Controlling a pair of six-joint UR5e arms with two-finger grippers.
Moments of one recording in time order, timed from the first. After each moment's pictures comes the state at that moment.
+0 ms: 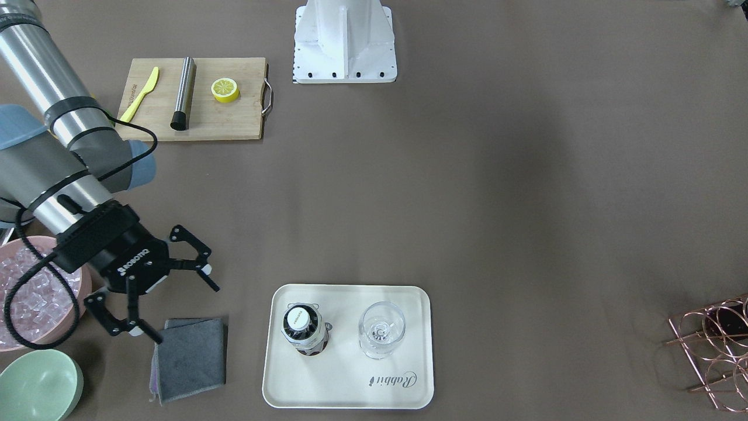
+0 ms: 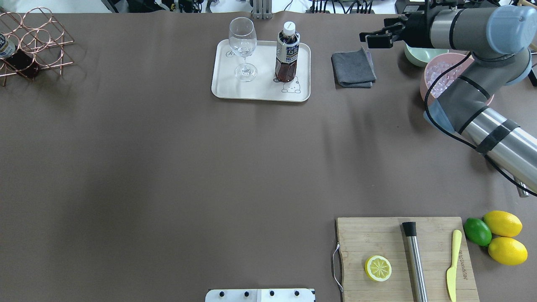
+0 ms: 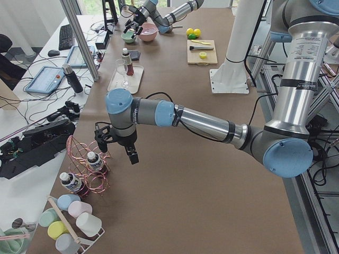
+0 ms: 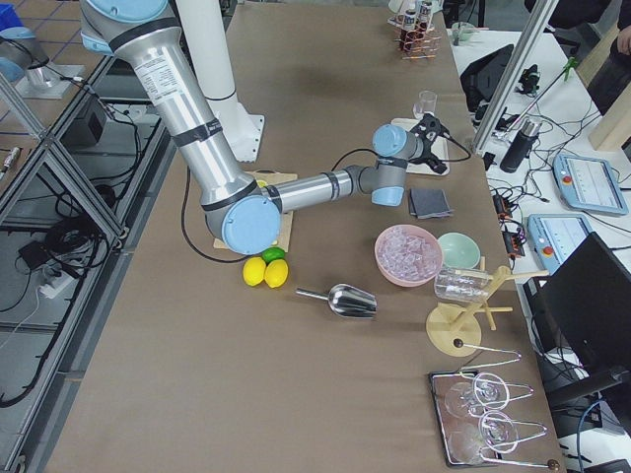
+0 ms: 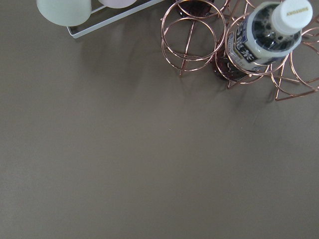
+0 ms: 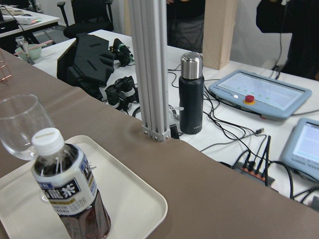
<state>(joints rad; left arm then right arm) -1.55 -1.71 -1.71 -1.37 -2.34 -0.52 1.01 -1.08 1.29 -0.31 1.94 0.65</state>
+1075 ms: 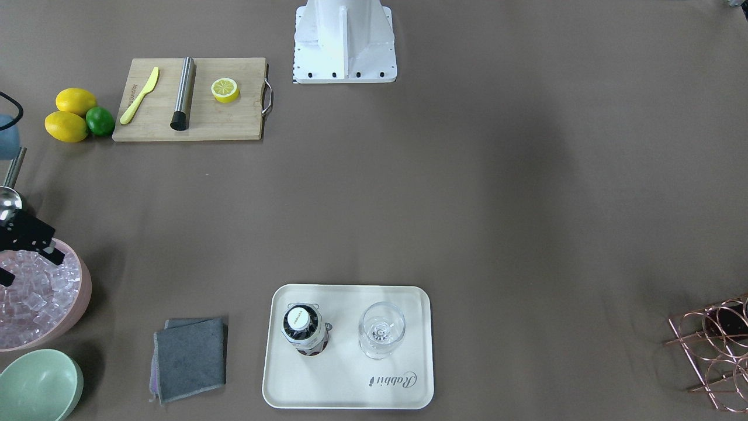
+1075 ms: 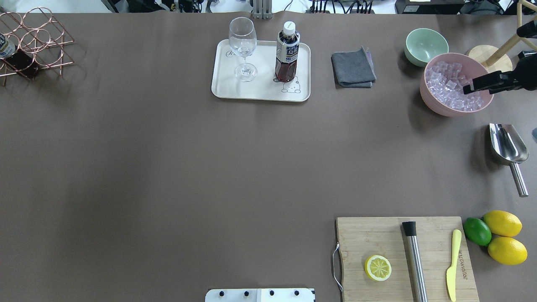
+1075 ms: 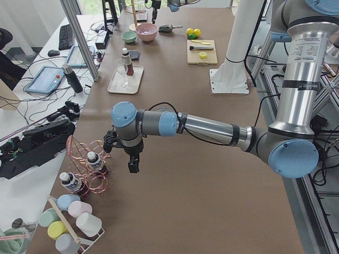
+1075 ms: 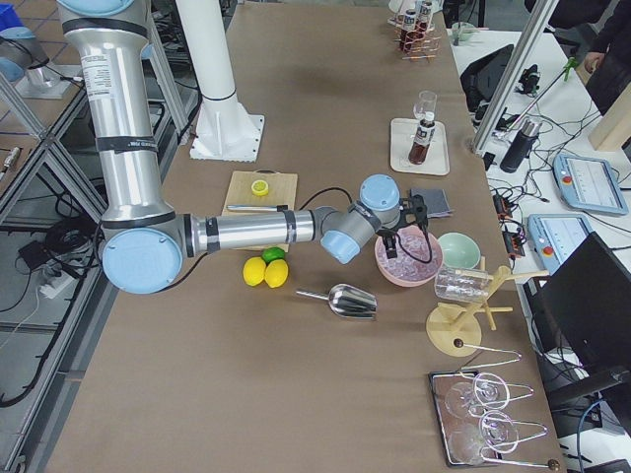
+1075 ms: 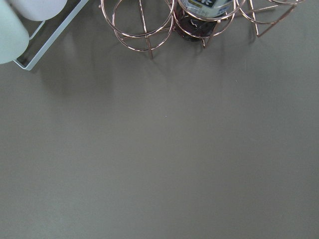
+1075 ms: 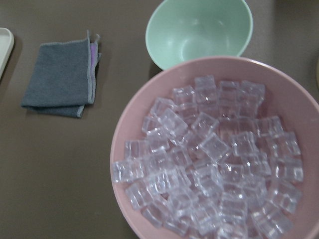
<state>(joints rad) -1.55 -1.67 -1.68 -1.40 -2.34 -0.02 1.23 -1.45 1.52 -0.81 2.37 0.69</state>
